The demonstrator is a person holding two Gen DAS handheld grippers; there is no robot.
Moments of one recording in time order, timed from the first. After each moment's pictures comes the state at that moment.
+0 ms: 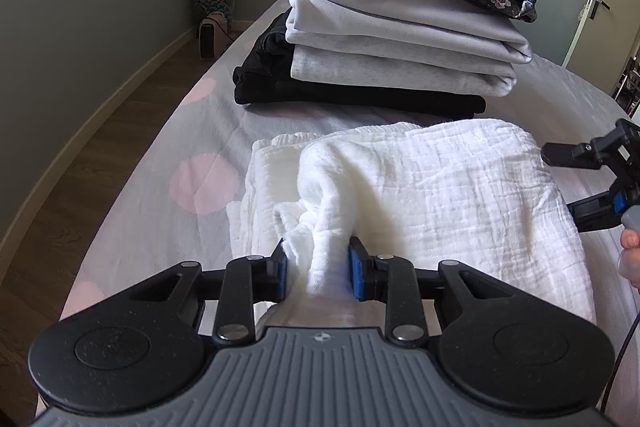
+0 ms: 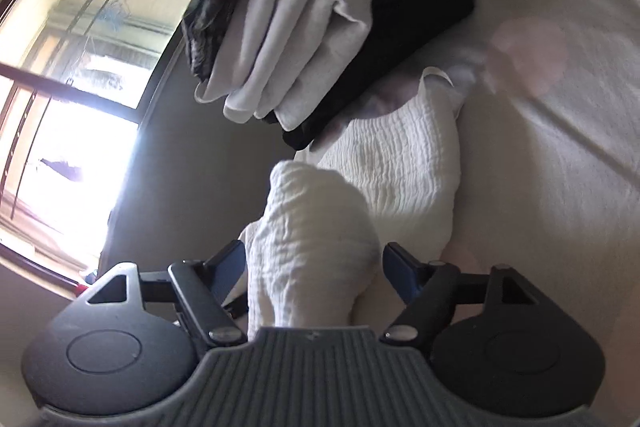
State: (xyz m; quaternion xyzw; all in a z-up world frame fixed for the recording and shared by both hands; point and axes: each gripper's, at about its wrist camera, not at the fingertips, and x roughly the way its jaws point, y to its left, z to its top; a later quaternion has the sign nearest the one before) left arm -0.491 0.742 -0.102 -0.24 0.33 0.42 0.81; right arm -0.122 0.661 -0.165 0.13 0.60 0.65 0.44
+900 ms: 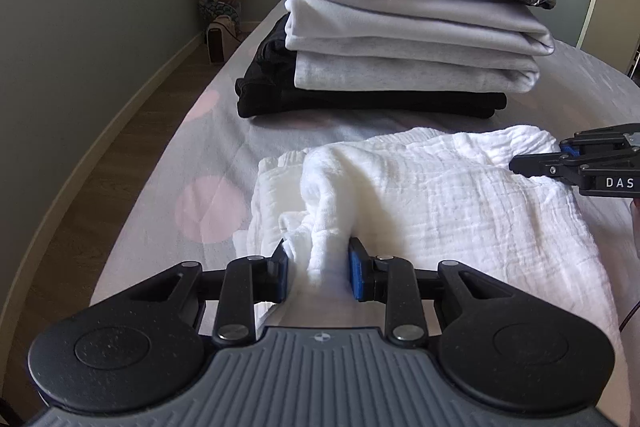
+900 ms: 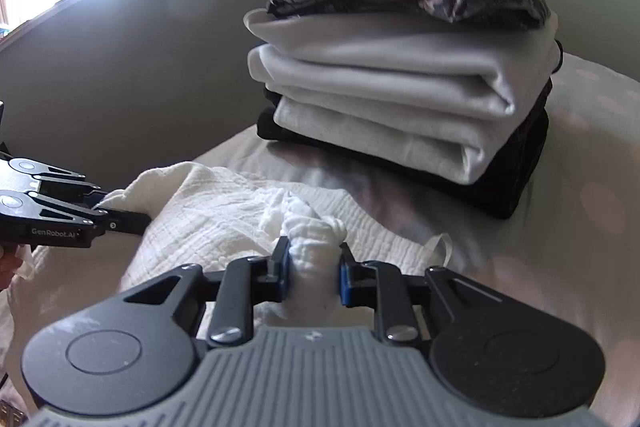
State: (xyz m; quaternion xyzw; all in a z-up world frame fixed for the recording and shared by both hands) left arm -0.470 0.766 -0.110 -0.22 0.35 0.43 0.80; right arm -0.179 0.697 -0.109 -0.20 0.28 0.75 0.56
